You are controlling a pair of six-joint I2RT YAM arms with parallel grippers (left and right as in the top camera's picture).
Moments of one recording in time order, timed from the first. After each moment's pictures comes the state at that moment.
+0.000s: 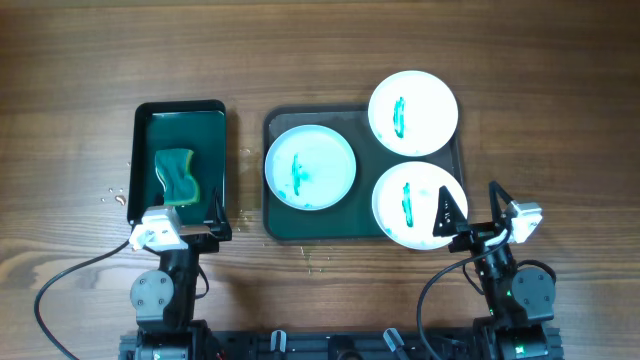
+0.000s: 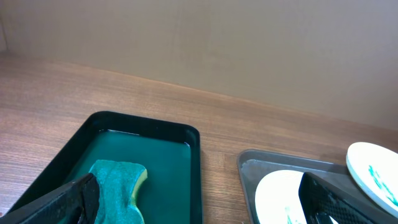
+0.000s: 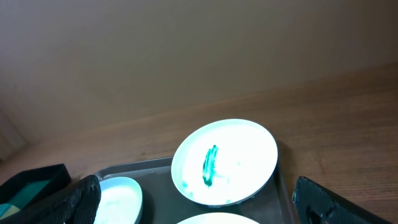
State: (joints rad) left arm 0.02 0.01 0.01 -0.07 0.02 -0.22; right arm 0.12 0.02 0.01 0.00 -0.08 0.31
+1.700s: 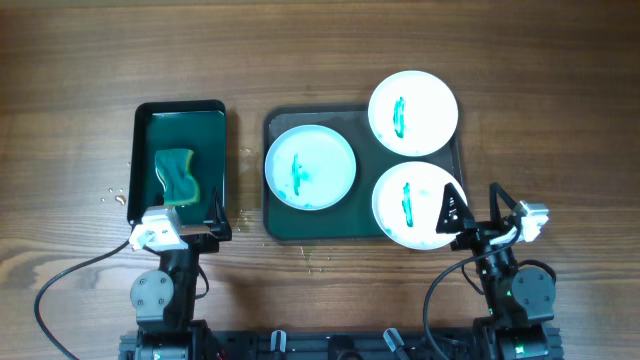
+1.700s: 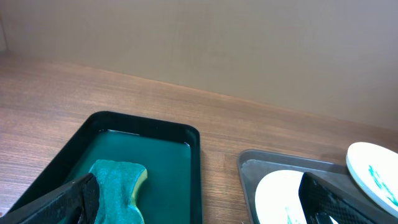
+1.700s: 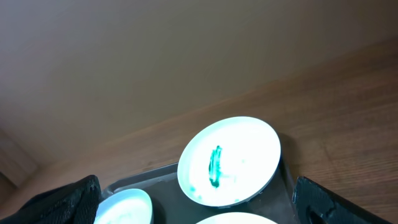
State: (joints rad) left arm 0.02 0.01 0.01 -0.07 0.02 -0.22; right arm 0.12 0.02 0.01 0.00 -0.04 0.45
